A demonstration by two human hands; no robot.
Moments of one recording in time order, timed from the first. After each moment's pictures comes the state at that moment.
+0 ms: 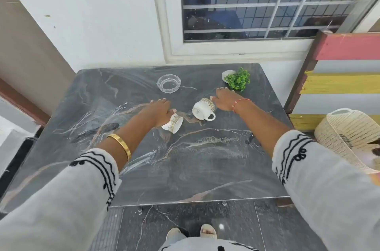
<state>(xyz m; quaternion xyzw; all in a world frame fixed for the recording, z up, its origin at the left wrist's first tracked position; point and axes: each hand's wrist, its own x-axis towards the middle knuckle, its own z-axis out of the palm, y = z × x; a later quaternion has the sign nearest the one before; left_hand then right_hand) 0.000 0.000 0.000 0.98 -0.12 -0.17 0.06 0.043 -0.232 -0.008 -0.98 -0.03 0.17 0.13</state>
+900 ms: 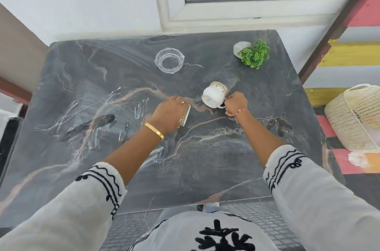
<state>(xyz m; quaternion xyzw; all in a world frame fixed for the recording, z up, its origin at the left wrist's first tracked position) 0.033 0.006 -0.074 0.95 -0.29 -0.10 -0.05 0.051 -0.207 -0.101 -0.84 0.29 0.12 0.43</state>
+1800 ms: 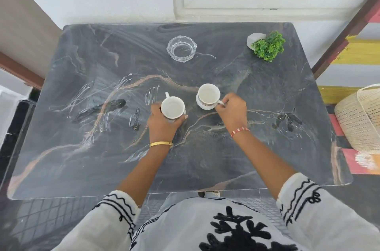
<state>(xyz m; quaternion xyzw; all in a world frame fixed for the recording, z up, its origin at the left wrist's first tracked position) -0.040 0.030 -0.116 0.86 0.18 0.04 0.47 -0.007 -0.156 -0.095 -0.93 0.16 0.00 0.34</state>
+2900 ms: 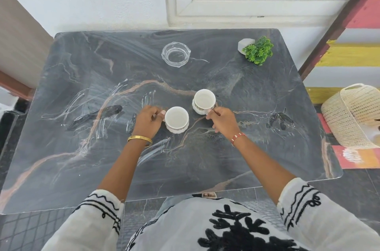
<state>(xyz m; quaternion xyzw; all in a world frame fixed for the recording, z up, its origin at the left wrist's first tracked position) -0.017 0.076 -0.107 0.91 0.05 -0.07 0.41 -0.027 -0.148 -0.094 -0.85 0.17 0.13 0.49</state>
